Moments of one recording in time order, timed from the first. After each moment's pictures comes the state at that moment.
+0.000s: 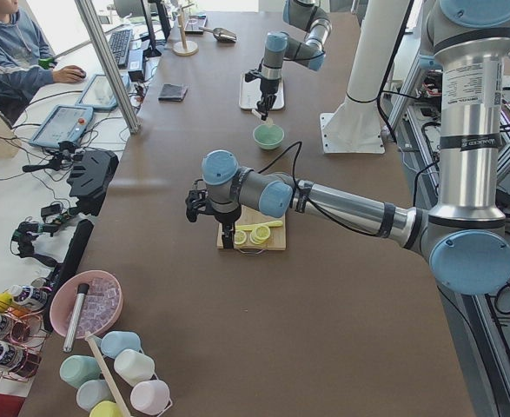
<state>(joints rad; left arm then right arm) -1.28 -1.54 -1.86 -1.66 -2.40 -0.48 0.40 -0.79 1.65 -1.45 1.76 1.87</state>
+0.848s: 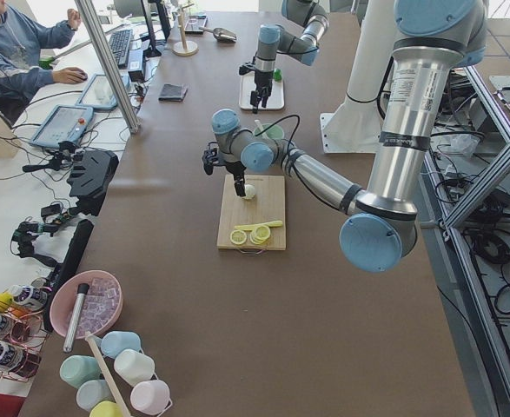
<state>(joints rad) -0.89 -1.77 -1.85 -1.66 -2.27 -0.95 0.49 -0.88 1.74 -1.46 1.88 1.76</state>
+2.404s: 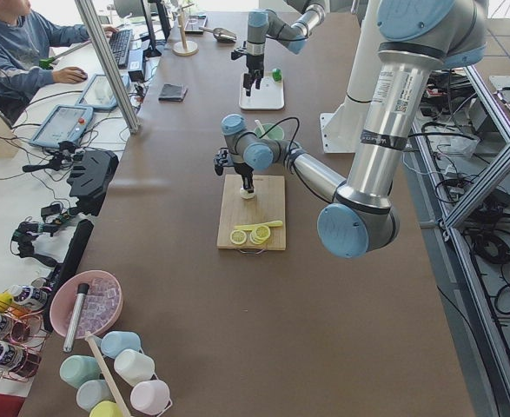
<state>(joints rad) -0.76 -1.85 -1.75 -1.66 -2.19 -1.00 0.60 -1.01 1.80 -1.46 1.98 1.65</state>
